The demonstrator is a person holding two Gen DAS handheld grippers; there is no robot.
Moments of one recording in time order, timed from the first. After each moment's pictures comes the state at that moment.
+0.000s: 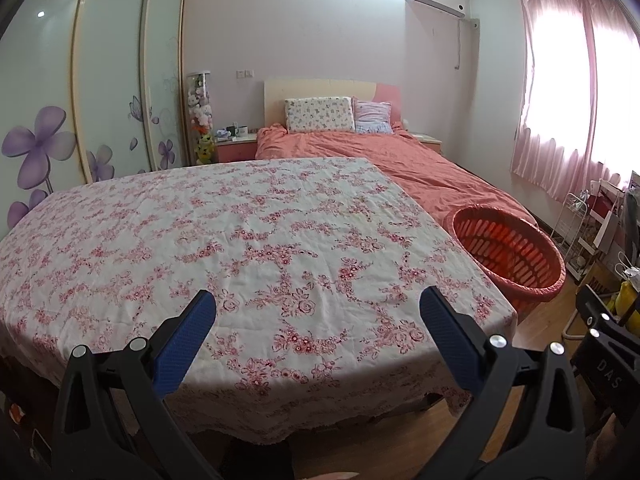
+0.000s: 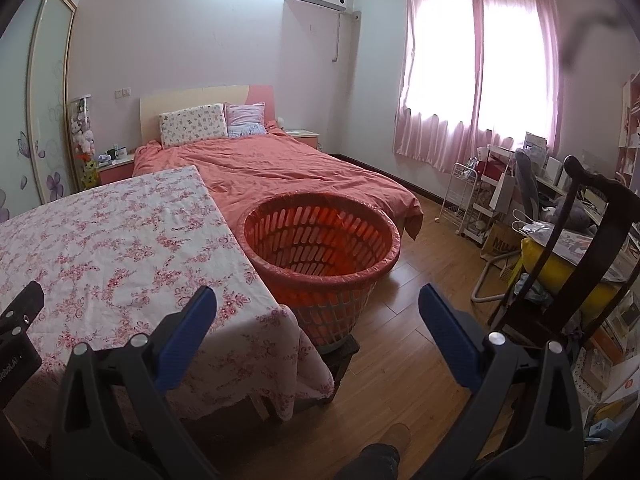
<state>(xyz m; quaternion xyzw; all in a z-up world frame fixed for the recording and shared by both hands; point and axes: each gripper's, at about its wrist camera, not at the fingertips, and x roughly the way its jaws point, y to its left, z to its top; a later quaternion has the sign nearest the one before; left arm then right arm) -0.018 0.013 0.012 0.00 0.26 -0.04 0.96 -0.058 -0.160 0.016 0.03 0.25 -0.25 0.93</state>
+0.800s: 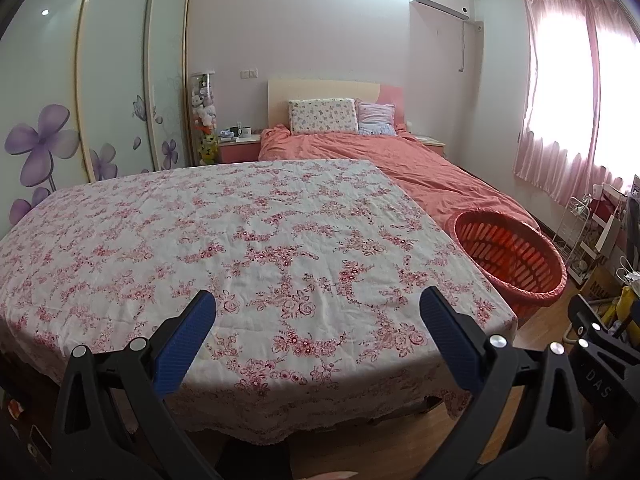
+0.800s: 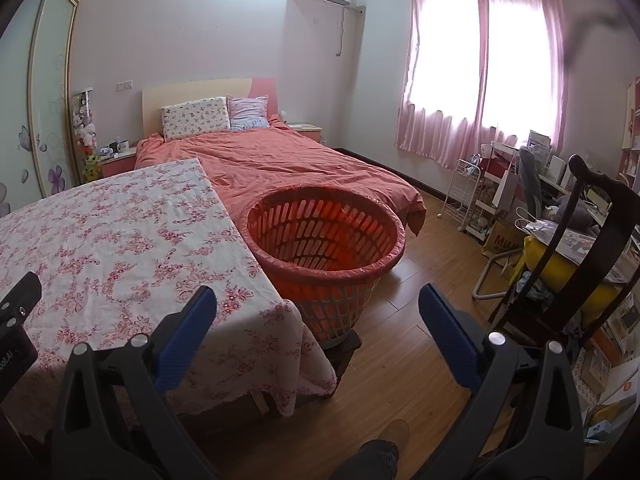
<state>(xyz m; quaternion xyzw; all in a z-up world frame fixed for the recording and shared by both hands) -0.018 0.013 0.013 -0.01 0.26 -0.03 0.97 -0.052 -0.160 0.007 0.03 0.26 -0.24 0.93</state>
